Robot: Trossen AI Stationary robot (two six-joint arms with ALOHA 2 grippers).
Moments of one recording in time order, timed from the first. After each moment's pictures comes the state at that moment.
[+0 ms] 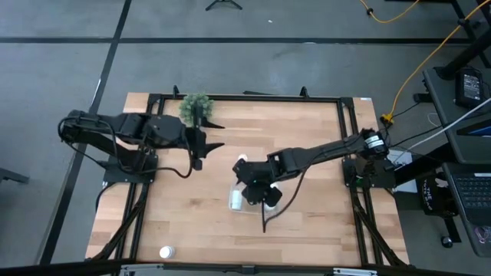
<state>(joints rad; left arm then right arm) -0.18 1.17 1.37 -0.62 -0.45 0.43 0.24 1.89 1.67 -0.73 -0.02 -0.74</state>
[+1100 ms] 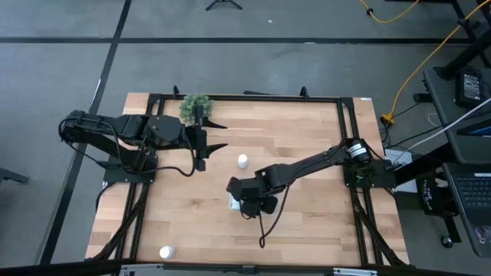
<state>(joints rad) -0.18 1.17 1.34 -0.53 -0.45 0.35 0.28 2.06 1.67 -0.68 -0.04 -0.93</state>
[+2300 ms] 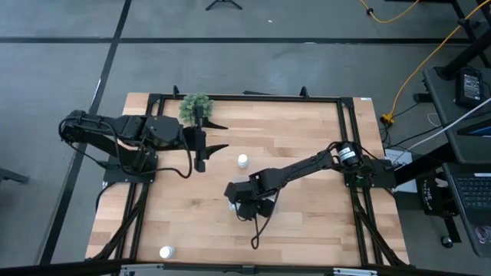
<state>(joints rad) -0.20 1.17 1.34 -0.49 -0.45 0.38 0.27 2.17 1.67 -0.61 -0.13 -0.91</state>
